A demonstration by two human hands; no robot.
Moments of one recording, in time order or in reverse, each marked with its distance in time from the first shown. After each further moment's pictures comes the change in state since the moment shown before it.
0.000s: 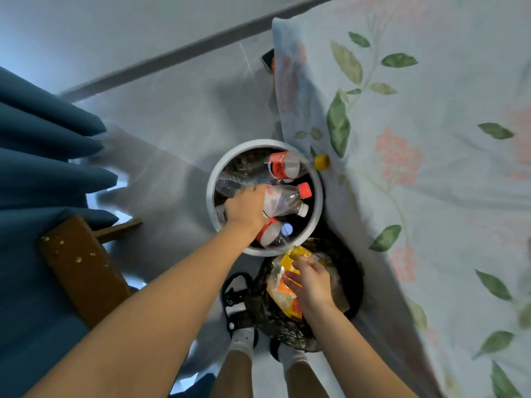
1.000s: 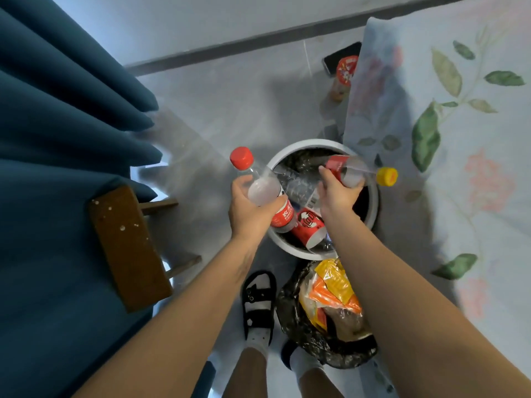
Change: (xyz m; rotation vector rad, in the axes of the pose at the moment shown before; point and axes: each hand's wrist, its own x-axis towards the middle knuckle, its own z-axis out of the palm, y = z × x) left_hand -0.056 -0.069 -0.007 -1.400 0.411 -0.512; right_hand 0.068 -0.080 0.141 0.214 -0.031 -0.447
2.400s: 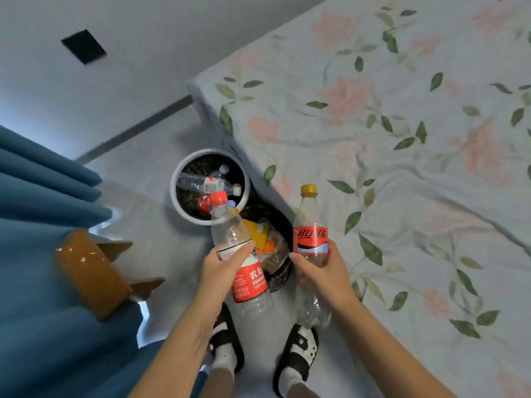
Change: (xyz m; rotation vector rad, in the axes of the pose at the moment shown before) left_hand -0.348 -0.039 0.004 0.132 -0.387 -0.047; right_hand -0.242 -0.063 -0.413 -0.408 -0.241 -0.234
